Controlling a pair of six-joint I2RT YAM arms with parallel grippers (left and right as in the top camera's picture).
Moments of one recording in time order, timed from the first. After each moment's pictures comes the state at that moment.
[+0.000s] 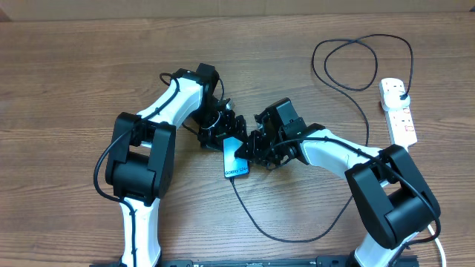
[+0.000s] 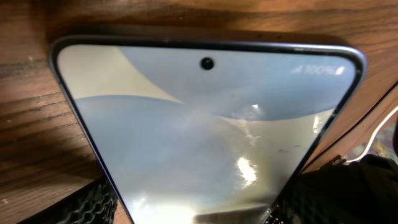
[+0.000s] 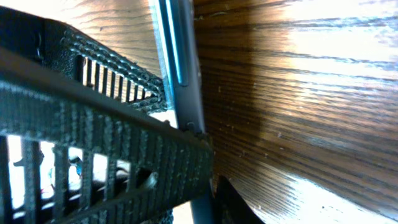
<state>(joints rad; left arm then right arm) -0.32 2.20 1.56 -1.08 0.60 -0.28 0.50 1.86 0.96 -0.19 -0.66 0.76</state>
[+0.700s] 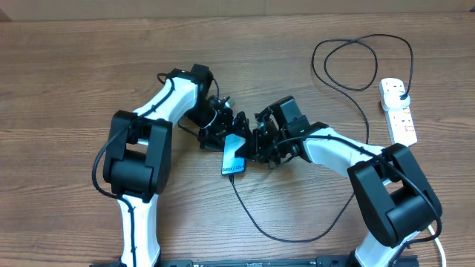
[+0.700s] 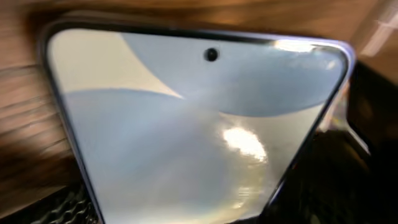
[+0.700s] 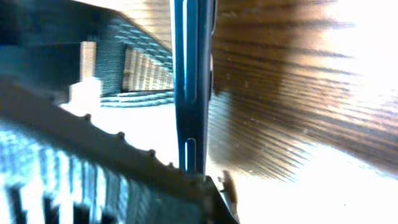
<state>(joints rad) -0.27 2.22 1.56 -1.09 0.80 -0.15 0.46 1.87 0.96 -0.17 -0.79 0.73</state>
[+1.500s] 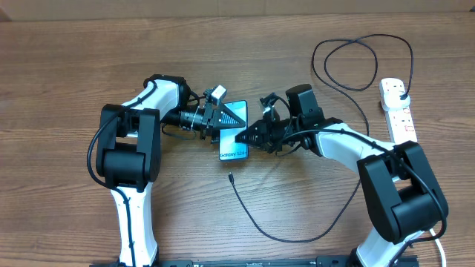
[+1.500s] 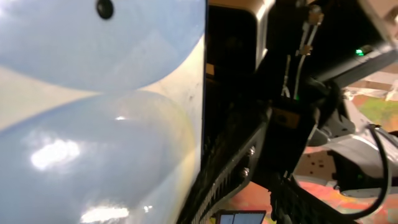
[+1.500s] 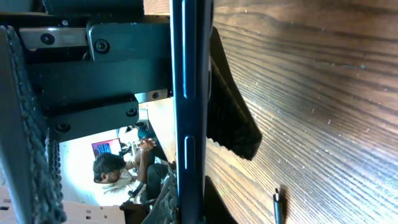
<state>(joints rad) -0.16 2.29 1.53 -1.27 1.42 0.42 0.37 1.87 0.96 0.01 -1.02 0.70</state>
